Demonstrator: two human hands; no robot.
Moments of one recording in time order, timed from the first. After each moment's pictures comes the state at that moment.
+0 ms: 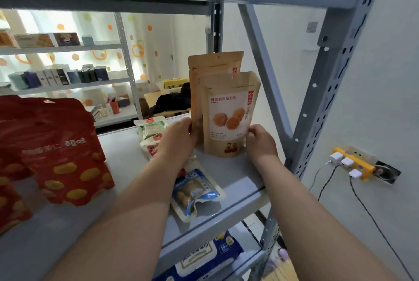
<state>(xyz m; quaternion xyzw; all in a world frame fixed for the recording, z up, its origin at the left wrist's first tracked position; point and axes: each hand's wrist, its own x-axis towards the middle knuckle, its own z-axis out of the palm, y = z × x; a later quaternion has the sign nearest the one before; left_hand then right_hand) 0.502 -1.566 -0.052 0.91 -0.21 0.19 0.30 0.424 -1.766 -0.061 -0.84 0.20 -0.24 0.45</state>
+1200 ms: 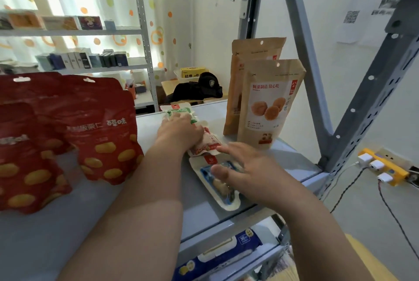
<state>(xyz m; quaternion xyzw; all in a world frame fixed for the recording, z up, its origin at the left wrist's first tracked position) 0.512 -1.504 -0.048 0.98 -0.09 0.03 0.17 0.338 -1.659 -0.033 -0.95 -0.04 0.00 0.30</state>
